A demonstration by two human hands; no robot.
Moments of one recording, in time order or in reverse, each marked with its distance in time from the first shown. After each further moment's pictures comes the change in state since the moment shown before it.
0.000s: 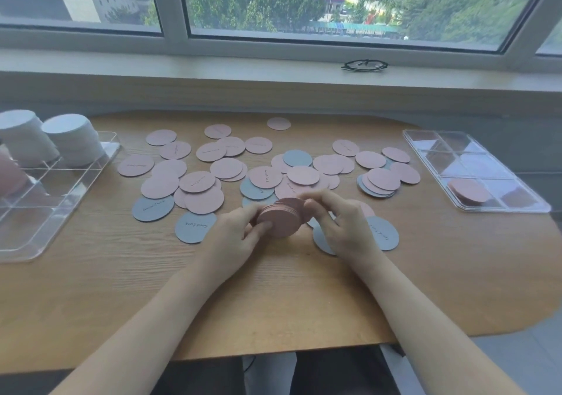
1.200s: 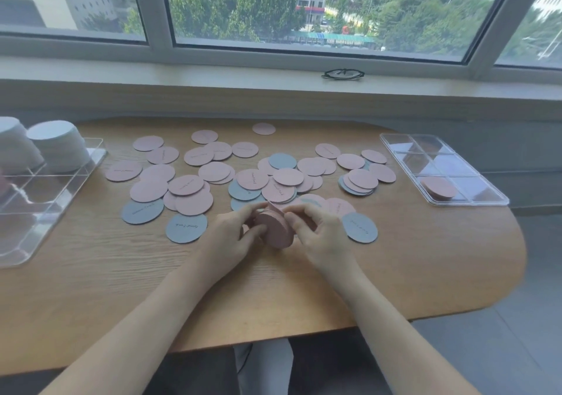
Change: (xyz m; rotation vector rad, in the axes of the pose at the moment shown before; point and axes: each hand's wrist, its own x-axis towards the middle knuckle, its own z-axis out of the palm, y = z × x) left_hand -0.002 -0.002 0.008 -0.054 0.016 0.117; right_hand -0.029 -0.036 0.010 0.156 0.053 0.235
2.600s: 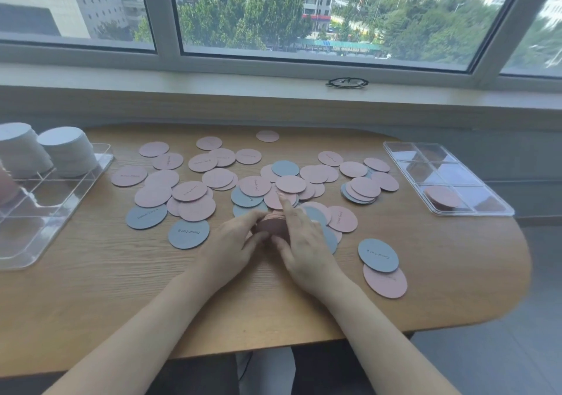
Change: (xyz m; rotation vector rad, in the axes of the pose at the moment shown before) left_hand 0.002 0.004 0.001 0.087 -0.036 0.045; right_hand 0.006 0.025 0.023 -0.511 -0.188 -0.165
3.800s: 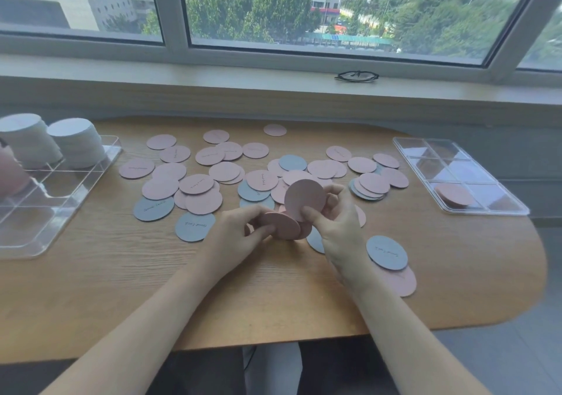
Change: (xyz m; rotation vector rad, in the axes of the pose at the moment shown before) left_hand 0.002 0.000 -0.006 -0.177 0.025 -0.081; right_hand 0.011 -0.001 -0.030 0.996 0.288 0.302
